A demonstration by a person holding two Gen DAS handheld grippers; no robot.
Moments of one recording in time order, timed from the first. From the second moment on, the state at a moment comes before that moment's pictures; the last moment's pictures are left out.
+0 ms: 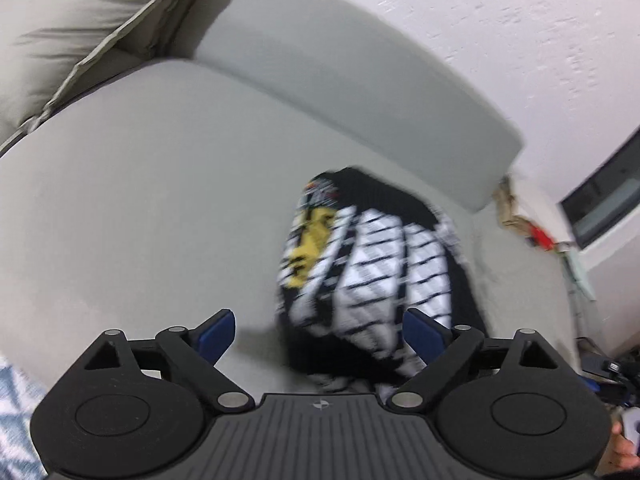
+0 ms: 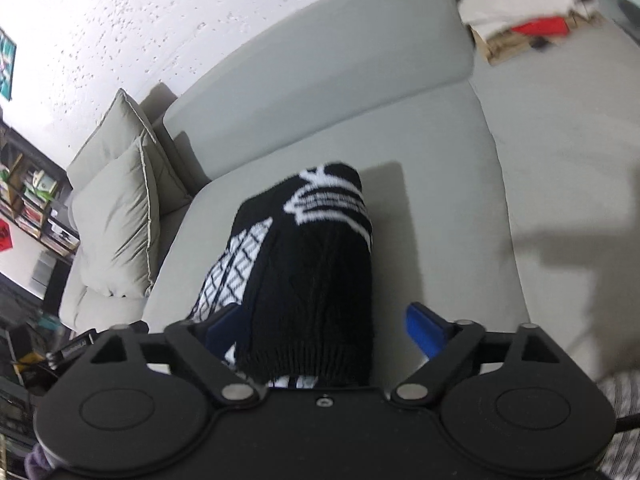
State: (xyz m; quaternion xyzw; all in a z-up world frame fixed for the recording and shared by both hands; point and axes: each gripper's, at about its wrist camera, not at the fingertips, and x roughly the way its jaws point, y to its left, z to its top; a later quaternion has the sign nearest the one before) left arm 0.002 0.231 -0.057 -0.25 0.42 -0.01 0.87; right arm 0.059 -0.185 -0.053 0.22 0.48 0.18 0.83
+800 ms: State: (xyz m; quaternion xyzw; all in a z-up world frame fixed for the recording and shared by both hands) left arm 0.076 0.269 -0.177 -0.44 0.47 -0.12 0.76; right arm 0.134 -0.178 -0.181 0.40 0.53 0.18 0.72
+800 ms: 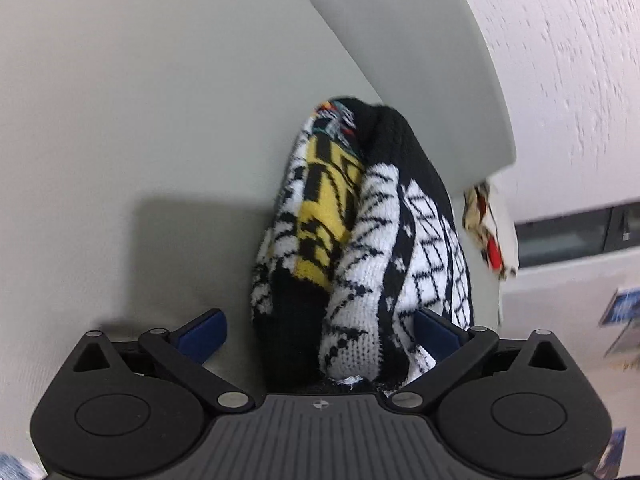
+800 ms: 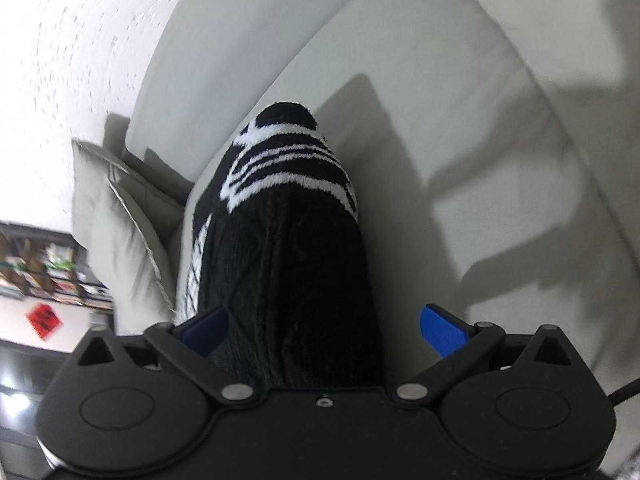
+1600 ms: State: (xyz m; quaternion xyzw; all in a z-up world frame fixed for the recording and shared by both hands) left arm 0.079 0.221 -0.161 -0.43 0.43 -0.19 0.77; right arm 0.154 -0.153 -0.164 0.39 0.50 0.22 0.74
